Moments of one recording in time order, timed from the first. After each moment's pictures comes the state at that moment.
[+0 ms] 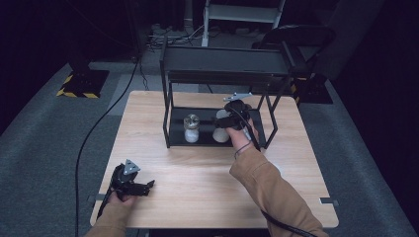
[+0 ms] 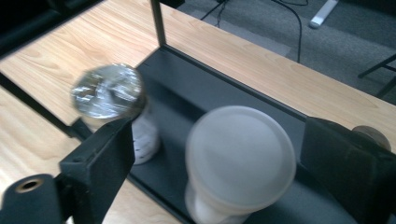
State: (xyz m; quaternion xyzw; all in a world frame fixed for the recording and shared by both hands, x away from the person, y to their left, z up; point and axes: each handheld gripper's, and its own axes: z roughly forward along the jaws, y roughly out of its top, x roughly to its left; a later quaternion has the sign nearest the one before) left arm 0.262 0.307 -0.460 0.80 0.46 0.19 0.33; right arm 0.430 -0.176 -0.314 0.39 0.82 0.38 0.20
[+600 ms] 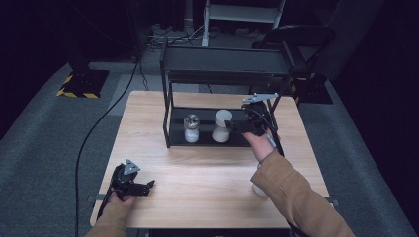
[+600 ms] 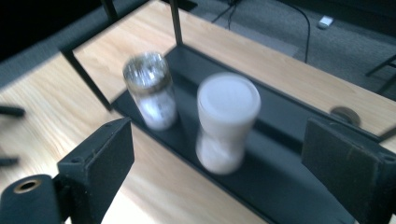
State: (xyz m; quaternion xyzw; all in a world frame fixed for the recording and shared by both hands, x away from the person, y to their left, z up) left arm 0.262 0.307 -0.460 0.80 0.46 0.19 0.33; right arm 0.381 -0.234 -0.270 0.38 0.82 0.39 0.18
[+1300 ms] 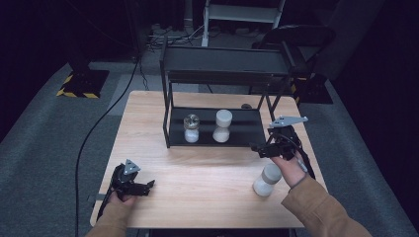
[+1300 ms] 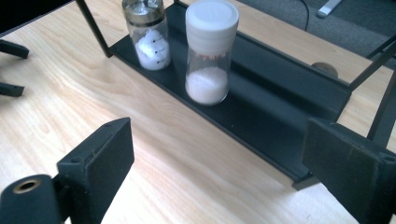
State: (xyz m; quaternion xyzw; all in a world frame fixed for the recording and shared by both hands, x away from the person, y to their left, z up) left arm 0.262 0.307 -0.460 0.80 0.46 0.19 0.33; right arm 0.328 -0.302 -0.285 0.36 0.83 0.38 0.18
